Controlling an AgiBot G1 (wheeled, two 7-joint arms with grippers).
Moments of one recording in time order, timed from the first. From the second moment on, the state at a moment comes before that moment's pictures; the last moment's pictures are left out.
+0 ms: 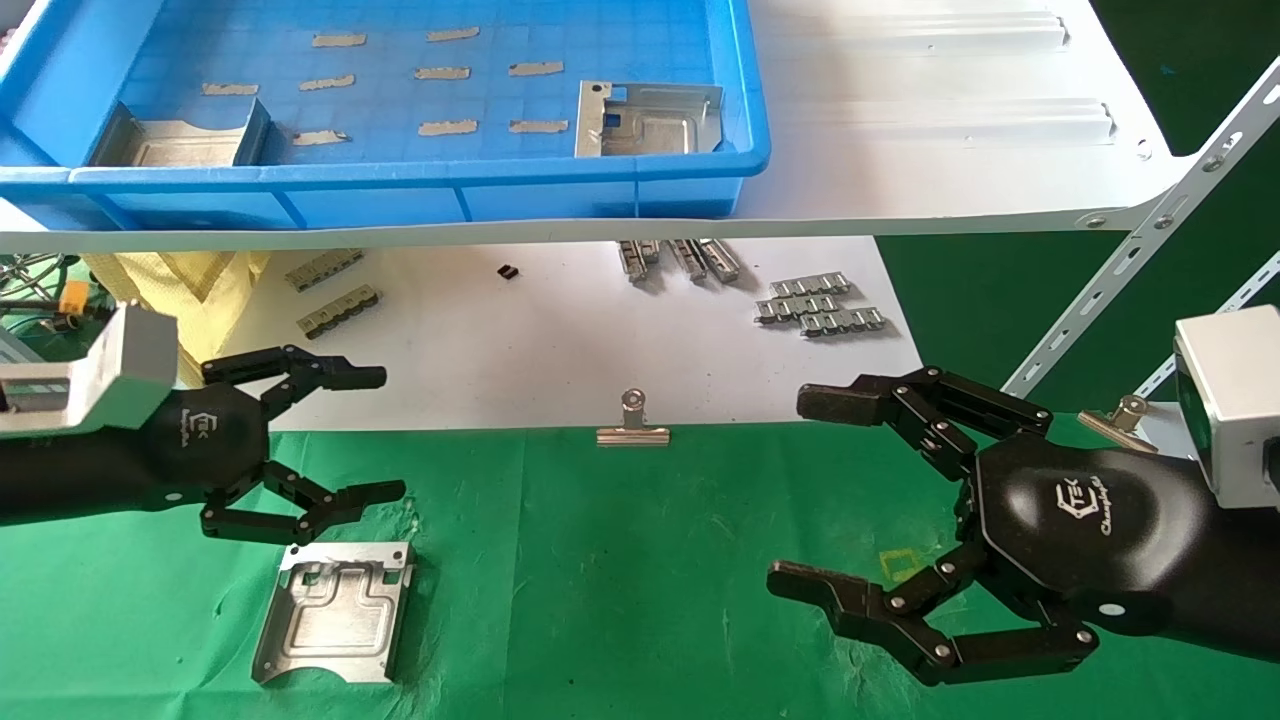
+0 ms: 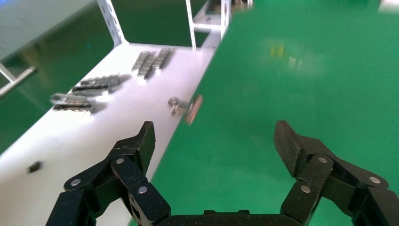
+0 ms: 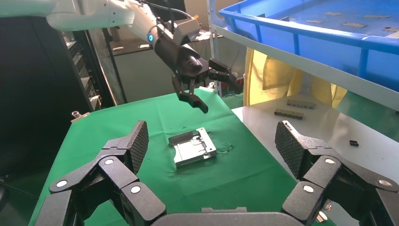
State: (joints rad) left arm -1.63 0.73 1.01 -0.40 0.69 1.60 0.38; right arm 1.07 -0.55 -0.38 1.21 -0.62 -1.41 0.12
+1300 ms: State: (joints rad) left arm -1.27 0.65 0.54 -0.97 0.72 1.53 0.01; right arm 1.07 -0.55 -0.38 1.21 -0.62 -1.41 0.12
